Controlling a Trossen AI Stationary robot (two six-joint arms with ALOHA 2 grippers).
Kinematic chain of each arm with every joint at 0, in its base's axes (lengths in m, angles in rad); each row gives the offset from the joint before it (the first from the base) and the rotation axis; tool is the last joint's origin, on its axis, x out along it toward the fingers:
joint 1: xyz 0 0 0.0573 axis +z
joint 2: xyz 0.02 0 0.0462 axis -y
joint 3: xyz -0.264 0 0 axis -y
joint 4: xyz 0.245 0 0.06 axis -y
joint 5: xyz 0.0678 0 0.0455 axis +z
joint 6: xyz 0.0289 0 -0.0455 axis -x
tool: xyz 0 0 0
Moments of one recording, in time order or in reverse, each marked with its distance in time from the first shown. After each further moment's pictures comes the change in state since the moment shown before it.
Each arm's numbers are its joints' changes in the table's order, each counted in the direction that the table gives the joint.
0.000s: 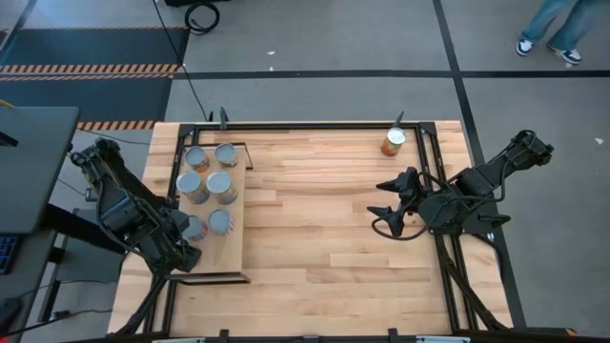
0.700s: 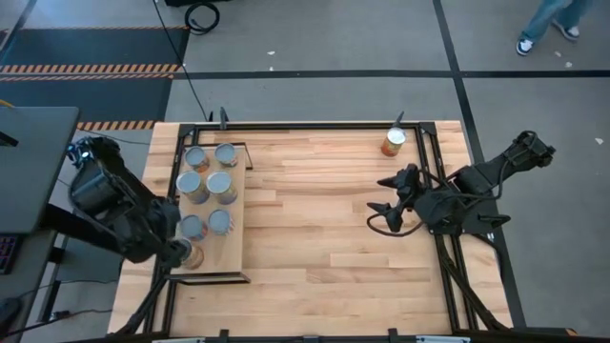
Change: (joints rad) left arm 0.000 0.003 0.248 -0.068 -0.017 -0.086; right arm -0.038 0.000 0.000 -0.041 0.010 0.020
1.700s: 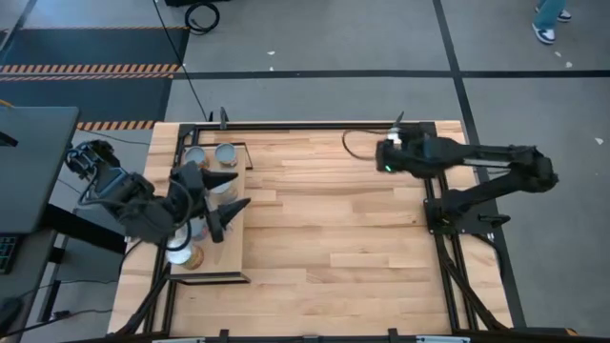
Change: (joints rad) left arm 0.179 0.004 -0.102 0.807 1.188 -1.282; right arm -0.666 -0.153 -0.002 -0.433 -0.149 -0.626
